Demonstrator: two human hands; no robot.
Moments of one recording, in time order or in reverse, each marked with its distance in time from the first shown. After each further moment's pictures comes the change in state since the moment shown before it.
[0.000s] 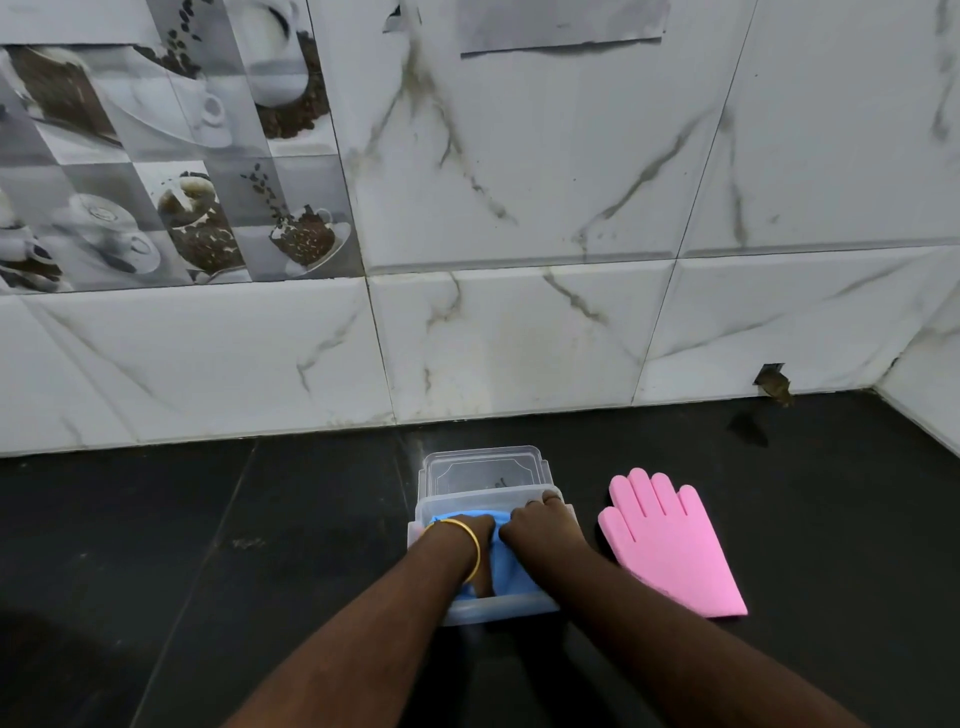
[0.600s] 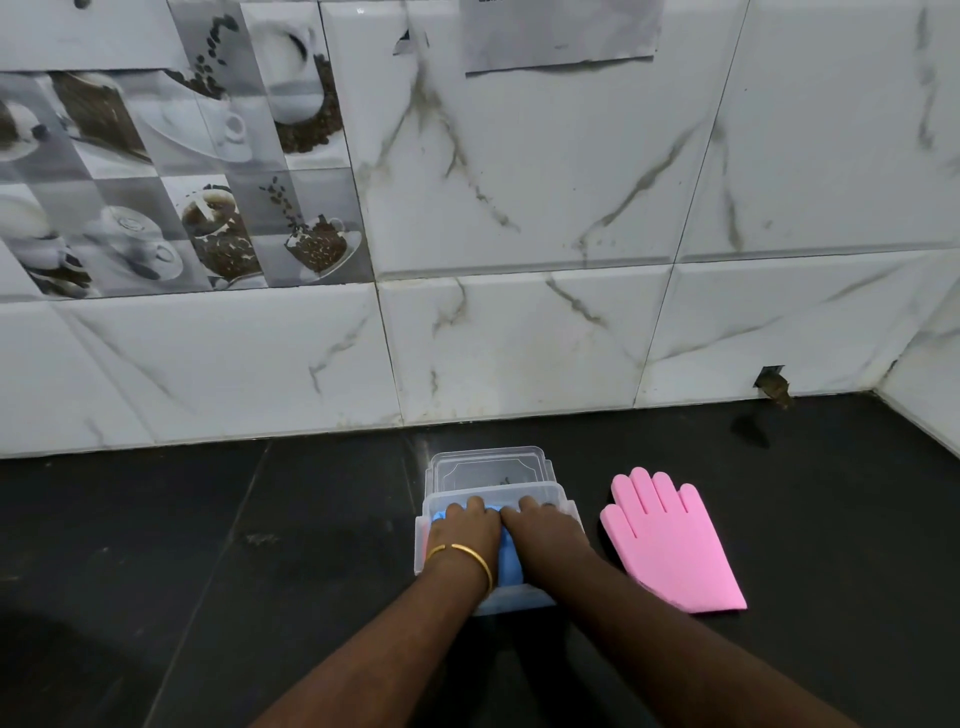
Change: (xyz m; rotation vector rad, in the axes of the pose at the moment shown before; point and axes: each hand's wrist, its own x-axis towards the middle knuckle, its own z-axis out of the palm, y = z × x) left_hand -0.029 0.011 0.024 0.093 0.417 -0.113; right_hand -0.023 -0.010 -0.010 0.451 0.000 0.161
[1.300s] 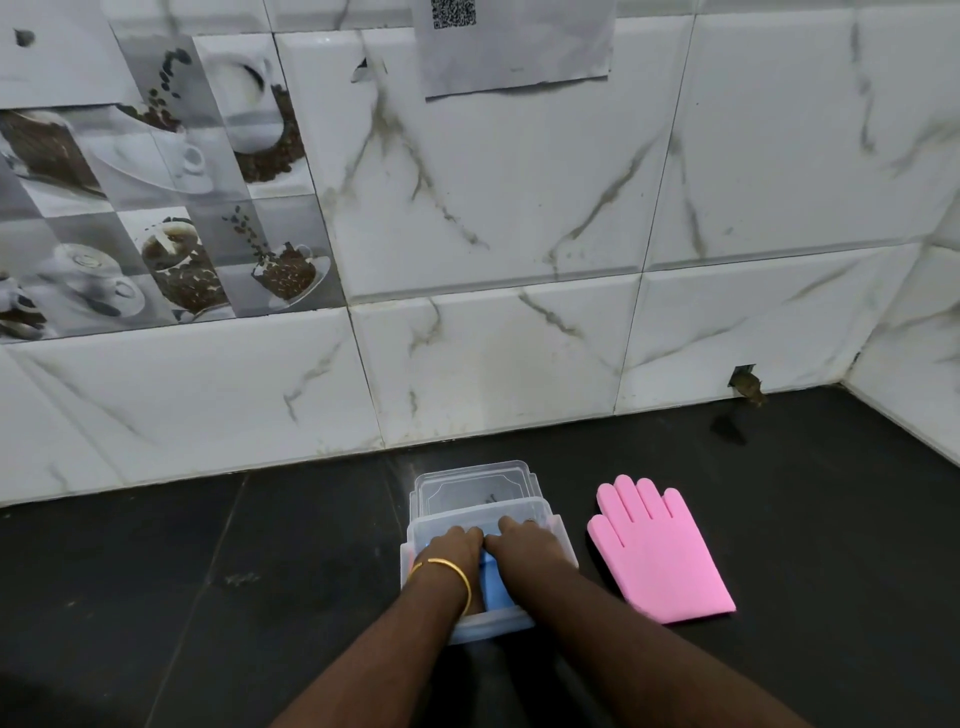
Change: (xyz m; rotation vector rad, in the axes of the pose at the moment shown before) left_hand 0.027 -0.014 0.012 -0.180 -0.183 0.057; right_hand 0.011 -0.005 0.001 -0.071 -0.082 0.013
